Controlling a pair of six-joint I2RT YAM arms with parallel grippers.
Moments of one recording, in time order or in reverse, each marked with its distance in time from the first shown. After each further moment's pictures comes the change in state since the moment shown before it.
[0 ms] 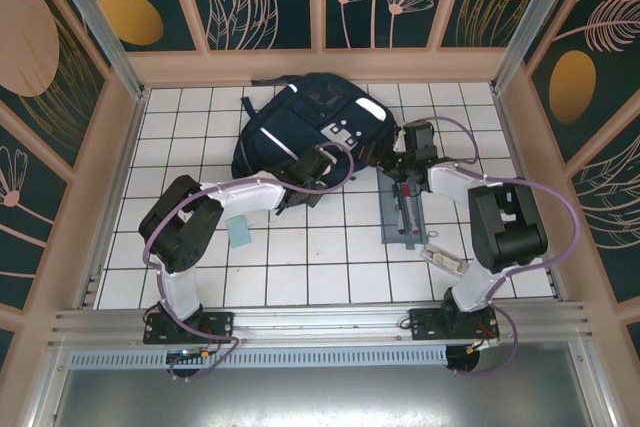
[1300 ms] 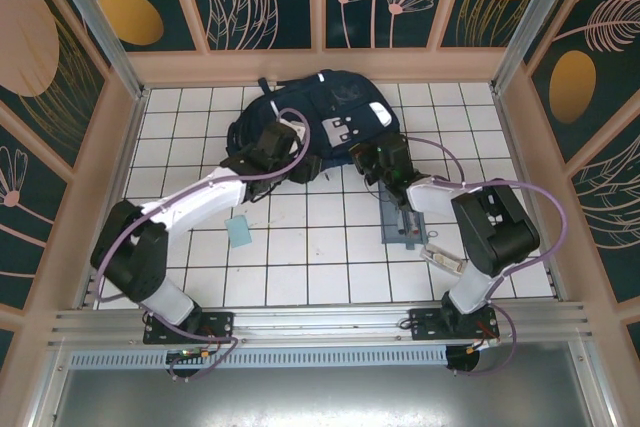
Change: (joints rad) left arm 0.115 -0.297 -0.071 0.041 0.265 -0.315; right arm 0.212 -0.018 -0.095 0.375 0.286 0.703
